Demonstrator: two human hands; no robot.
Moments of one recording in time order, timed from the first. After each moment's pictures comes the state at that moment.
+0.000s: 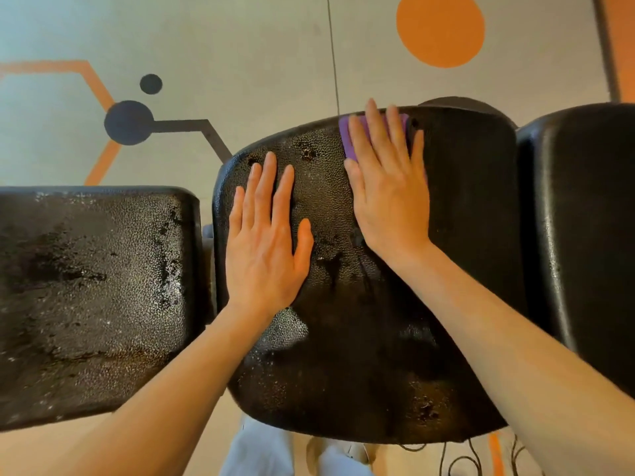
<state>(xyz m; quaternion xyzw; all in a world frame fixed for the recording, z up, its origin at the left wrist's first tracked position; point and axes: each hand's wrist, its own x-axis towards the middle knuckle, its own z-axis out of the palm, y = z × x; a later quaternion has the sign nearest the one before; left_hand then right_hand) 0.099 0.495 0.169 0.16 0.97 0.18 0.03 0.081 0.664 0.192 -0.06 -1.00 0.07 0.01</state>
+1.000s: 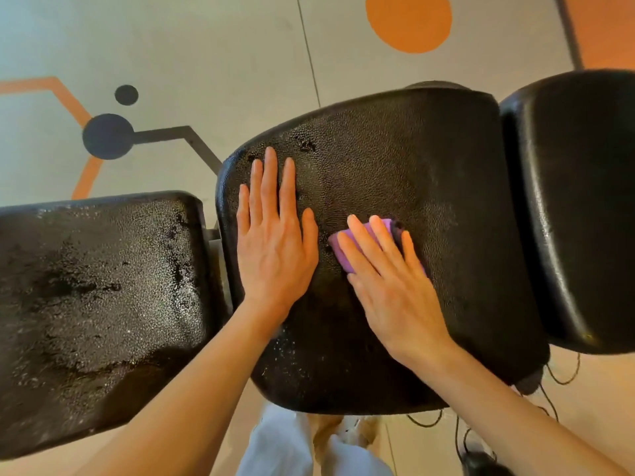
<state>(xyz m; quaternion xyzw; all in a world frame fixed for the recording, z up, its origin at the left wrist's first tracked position) 0.100 0.494 0.165 0.16 0.97 0.17 0.03 0.211 0.626 0.194 -0.01 -0.99 0.07 -0.08</state>
